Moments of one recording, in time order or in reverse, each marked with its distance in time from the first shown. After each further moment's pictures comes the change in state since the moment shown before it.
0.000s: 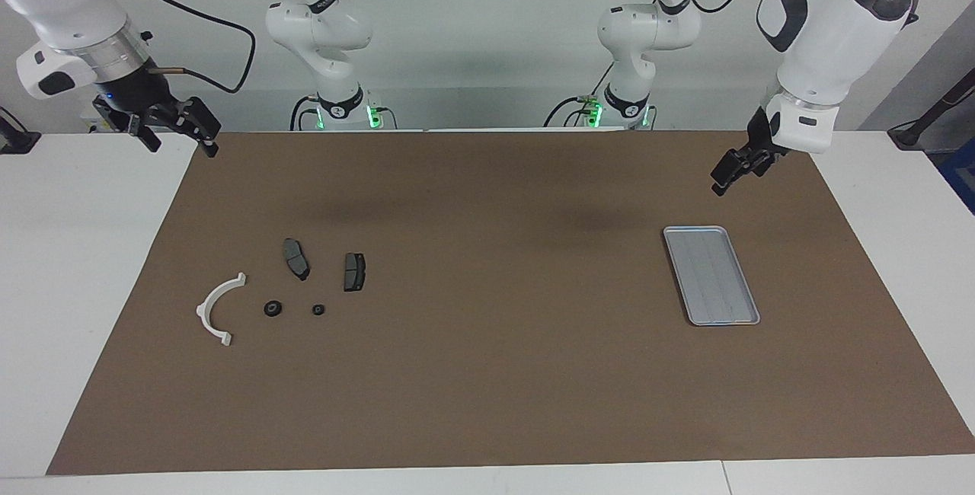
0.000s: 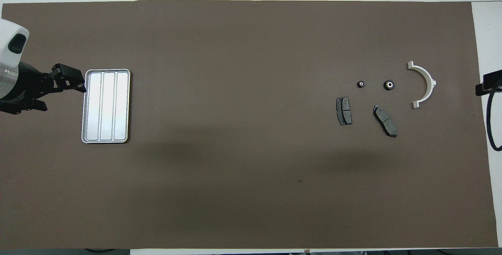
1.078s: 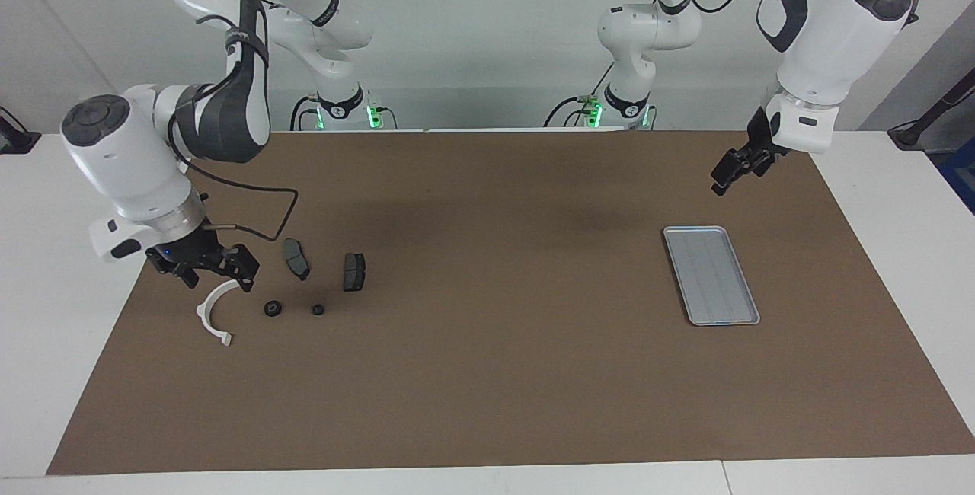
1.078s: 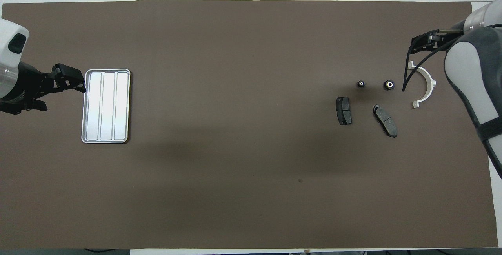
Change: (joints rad) left arm 0.000 0.000 0.000 0.000 0.000 0.000 0.000; right arm 0.047 0.381 0.013 -0.024 0.005 0.522 0.022
